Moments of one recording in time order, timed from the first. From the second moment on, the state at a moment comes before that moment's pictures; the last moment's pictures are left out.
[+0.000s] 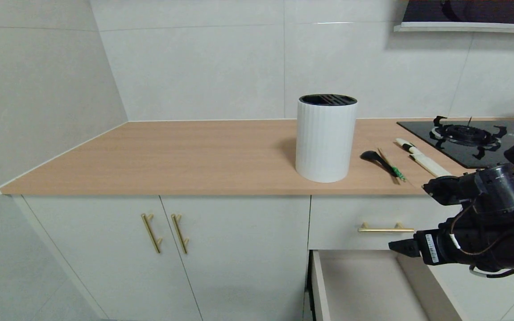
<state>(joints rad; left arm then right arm) 0.00 0.00 0.00 0.00 0.01 0.00 0.35 1.56 -0.72 -0.06 -0.09 0.17</state>
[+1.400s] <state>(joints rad) 0.00 0.00 0.00 0.00 0.01 0.00 0.24 1.87 -1.18 -0.09 -0.28 0.26</state>
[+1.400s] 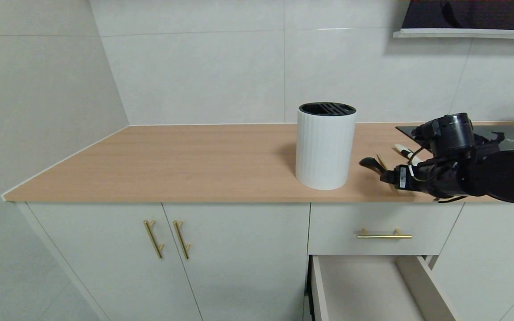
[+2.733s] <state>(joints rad) 0.00 0.00 0.00 0.00 0.01 0.00 0.20 1.87 -1.19 -0.08 -0.27 0.27</state>
